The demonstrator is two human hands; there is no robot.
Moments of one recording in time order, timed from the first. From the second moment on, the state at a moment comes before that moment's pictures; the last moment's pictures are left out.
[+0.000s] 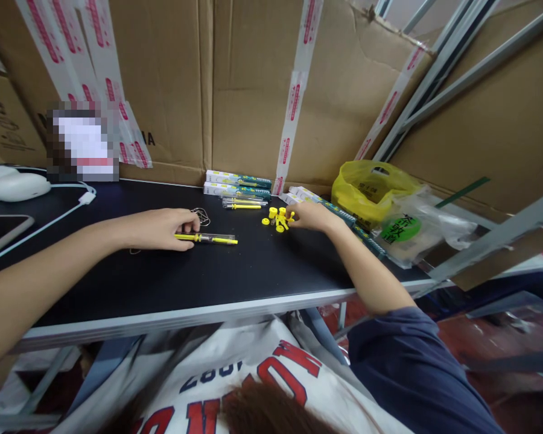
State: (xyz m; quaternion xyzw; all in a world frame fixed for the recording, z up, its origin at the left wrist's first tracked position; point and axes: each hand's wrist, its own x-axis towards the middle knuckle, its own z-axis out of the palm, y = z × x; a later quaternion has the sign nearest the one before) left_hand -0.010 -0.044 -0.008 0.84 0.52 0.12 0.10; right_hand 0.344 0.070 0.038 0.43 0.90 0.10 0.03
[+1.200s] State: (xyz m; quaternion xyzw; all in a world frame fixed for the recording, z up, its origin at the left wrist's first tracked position) left_hand 0.017 -0.047 -0.017 0.85 0.50 0.15 0.11; right_hand 0.292 0.028 0.001 0.18 0.96 -0.15 -0.15
